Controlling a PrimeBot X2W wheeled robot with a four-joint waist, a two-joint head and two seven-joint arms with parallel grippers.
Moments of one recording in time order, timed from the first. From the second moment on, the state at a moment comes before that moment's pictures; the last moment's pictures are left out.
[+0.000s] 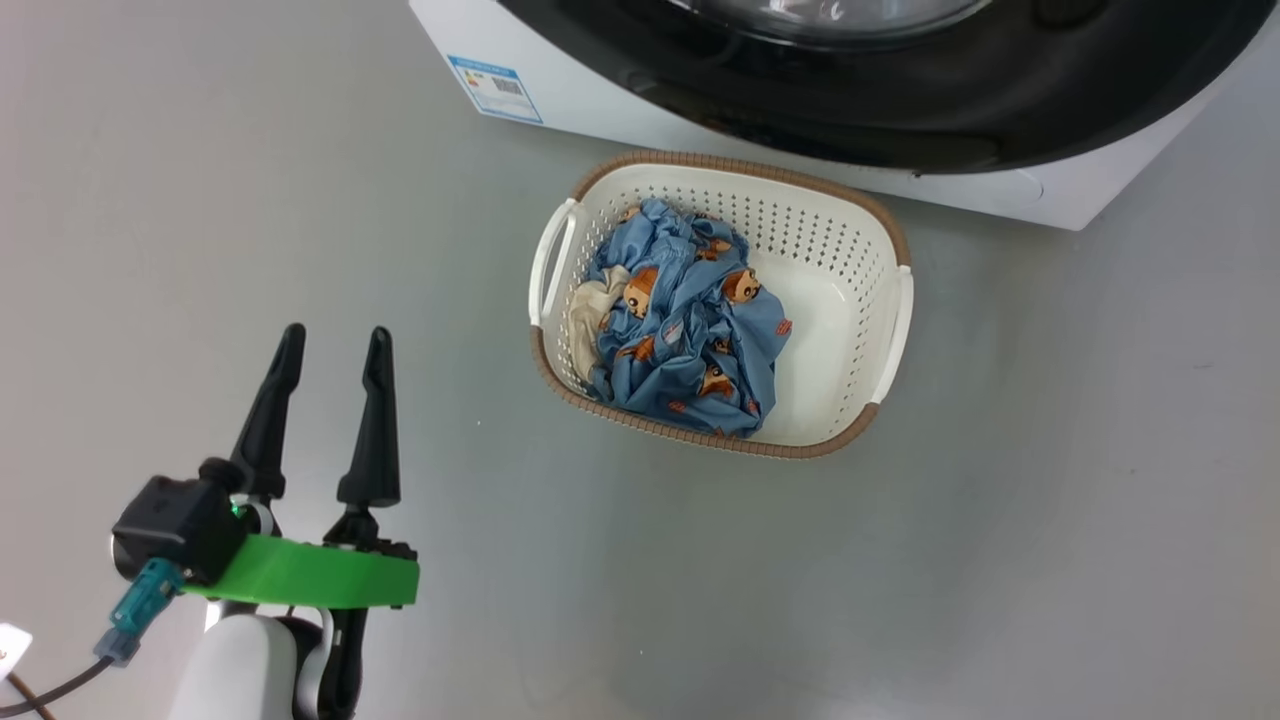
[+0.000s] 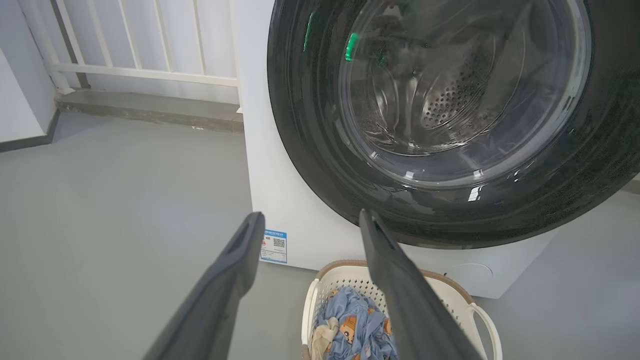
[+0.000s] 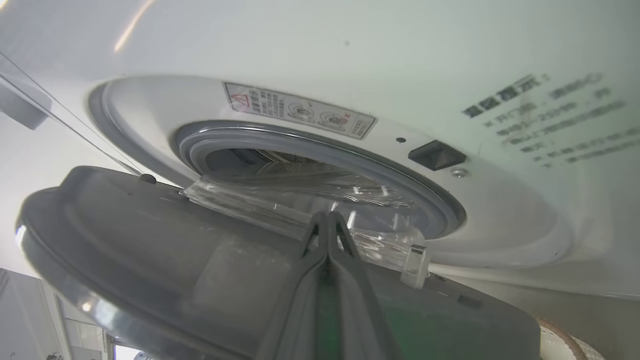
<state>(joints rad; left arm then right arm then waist) -0.29 0.03 -0.12 0.12 -0.29 -0.13 -0.25 -1.12 -0.57 0.18 0.62 1.59 0.13 0.52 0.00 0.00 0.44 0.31</state>
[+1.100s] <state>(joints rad) -0.14 0.07 -0.09 0.17 -0.28 -0.13 -0.25 -0.74 -0.41 0.24 0.53 1.63 0.13 0.65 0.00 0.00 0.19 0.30</state>
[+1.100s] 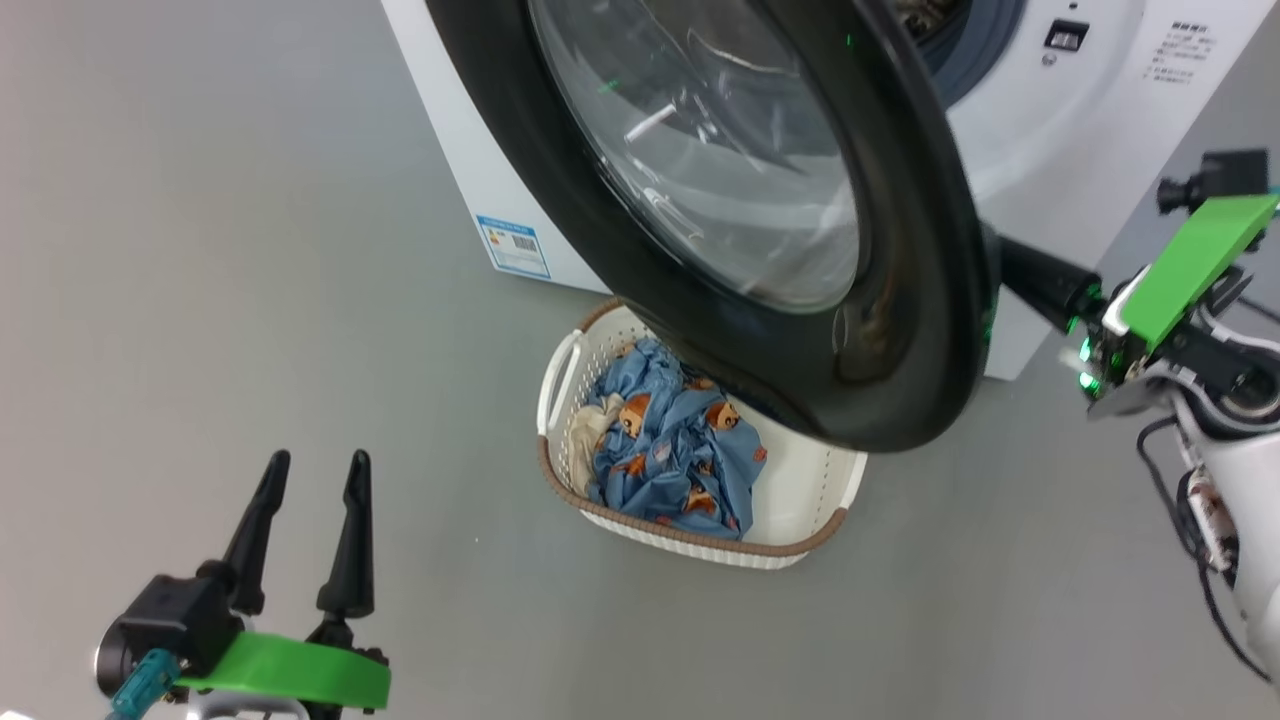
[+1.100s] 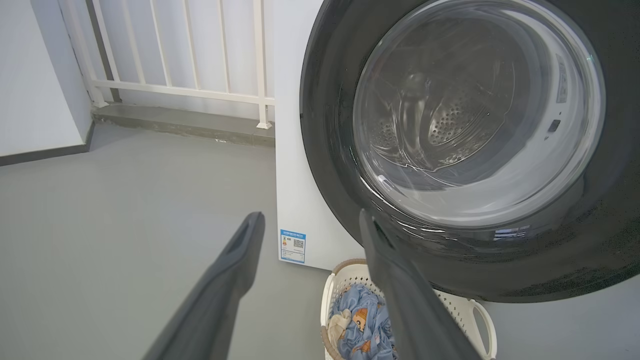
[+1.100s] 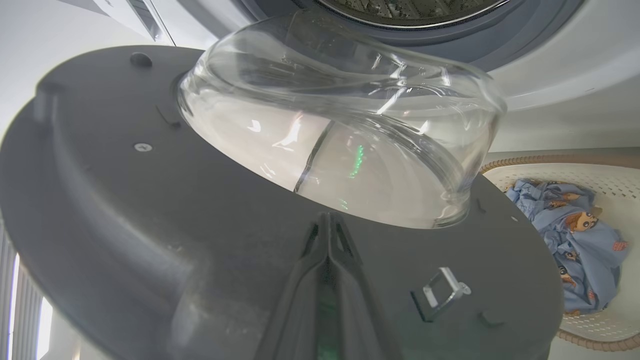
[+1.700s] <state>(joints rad) -0.08 0.12 -0.09 0.20 -0.30 -0.13 -0.25 -0.56 -0.34 0.22 0.45 1.64 0.13 0.67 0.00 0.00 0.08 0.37</state>
